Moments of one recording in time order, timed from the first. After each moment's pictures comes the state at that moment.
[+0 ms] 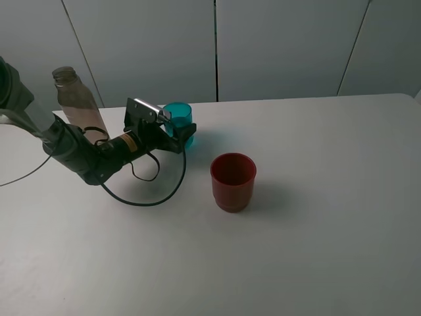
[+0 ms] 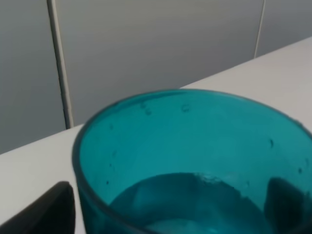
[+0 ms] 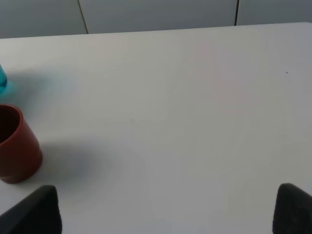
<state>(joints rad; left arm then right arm) -0.29 2.46 -1.13 0.45 -1.16 -0.20 -0.01 0.00 -0.50 0.09 1.10 0.00</state>
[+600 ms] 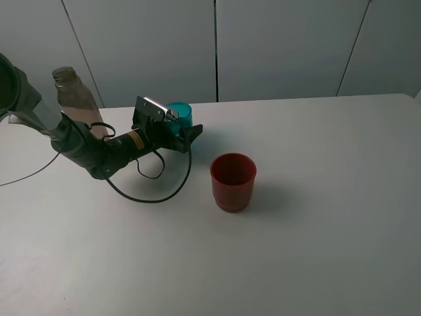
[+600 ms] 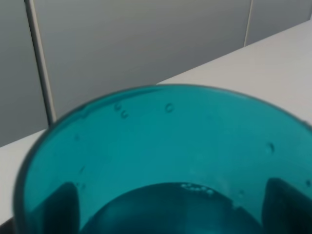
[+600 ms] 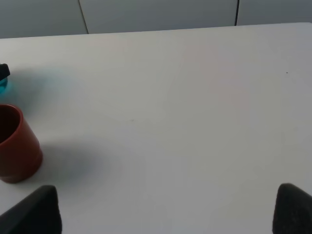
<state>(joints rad) -0.30 2.48 -1.21 0.51 -1.09 -0.23 -0.01 0.00 -0.50 0.09 1.10 0.00</state>
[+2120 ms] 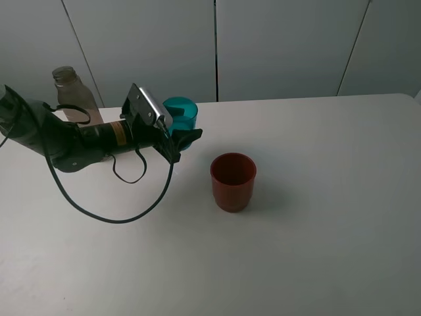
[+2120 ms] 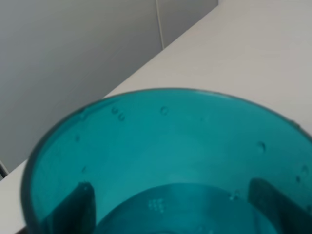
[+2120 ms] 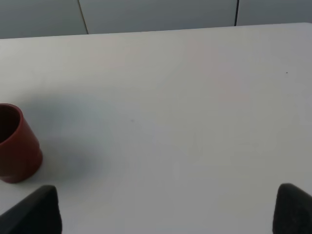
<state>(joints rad) -0.30 2.16 -0.93 0.76 -1.03 -0.12 -0.01 0.00 -0.50 0.09 1.10 0.00</state>
